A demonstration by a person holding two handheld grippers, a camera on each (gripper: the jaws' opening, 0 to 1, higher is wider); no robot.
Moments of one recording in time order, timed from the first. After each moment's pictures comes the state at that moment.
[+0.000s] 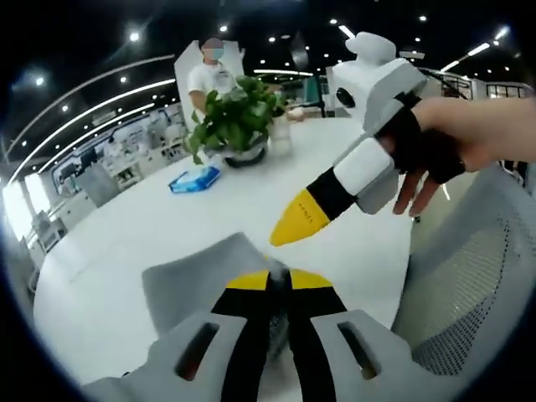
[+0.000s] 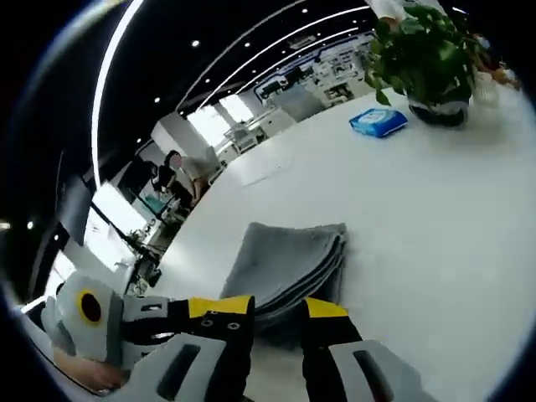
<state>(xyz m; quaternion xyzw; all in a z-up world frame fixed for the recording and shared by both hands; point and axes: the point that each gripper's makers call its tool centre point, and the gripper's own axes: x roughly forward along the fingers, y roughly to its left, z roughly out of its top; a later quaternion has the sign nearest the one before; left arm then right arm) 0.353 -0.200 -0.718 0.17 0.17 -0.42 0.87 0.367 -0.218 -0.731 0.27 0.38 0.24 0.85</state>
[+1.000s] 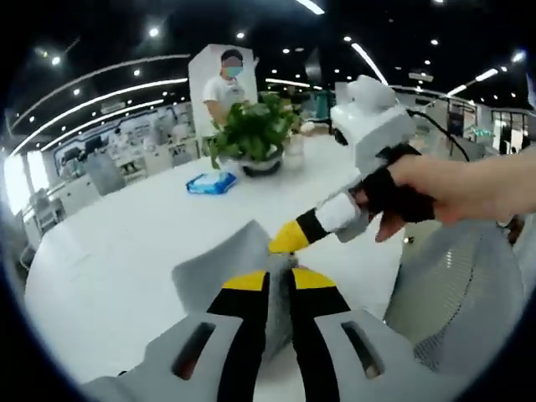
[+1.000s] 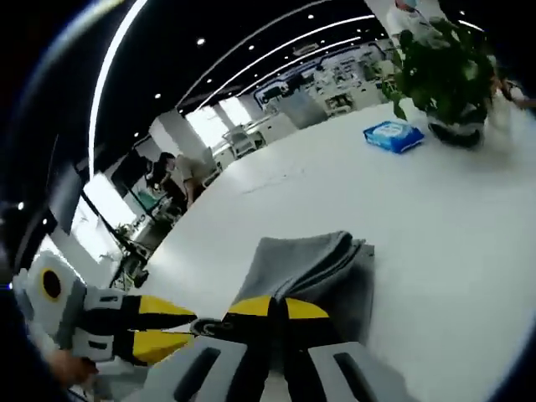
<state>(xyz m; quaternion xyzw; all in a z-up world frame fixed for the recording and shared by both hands) 0.367 -0.135 -0.669 0.08 0.20 -0.40 0.89 0.394 -0.176 -0.702 0.12 0.31 0.22 0.92</state>
